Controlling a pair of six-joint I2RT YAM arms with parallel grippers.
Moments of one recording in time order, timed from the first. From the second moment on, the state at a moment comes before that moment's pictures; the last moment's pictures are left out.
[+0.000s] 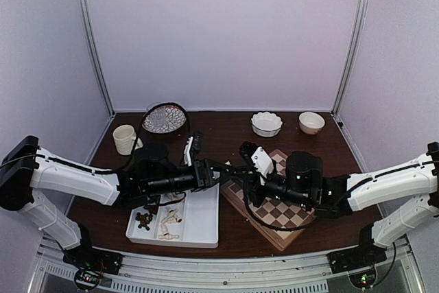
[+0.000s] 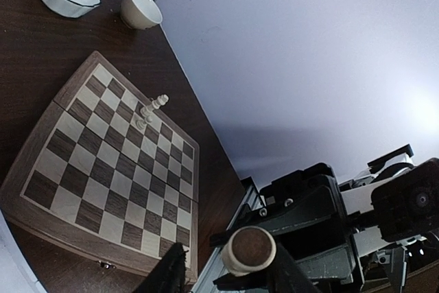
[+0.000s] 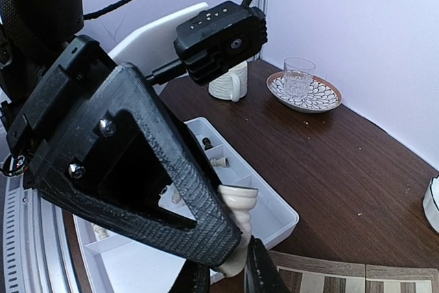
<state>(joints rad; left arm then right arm) -1.07 1.48 0.70 0.68 0.17 -0.99 1.17 1.33 0.67 0.45 0.19 0.02</state>
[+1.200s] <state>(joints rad) -0.83 1.51 0.96 0.04 0.77 -0.64 1.17 1.31 0.74 0.14 0.13 -0.22</state>
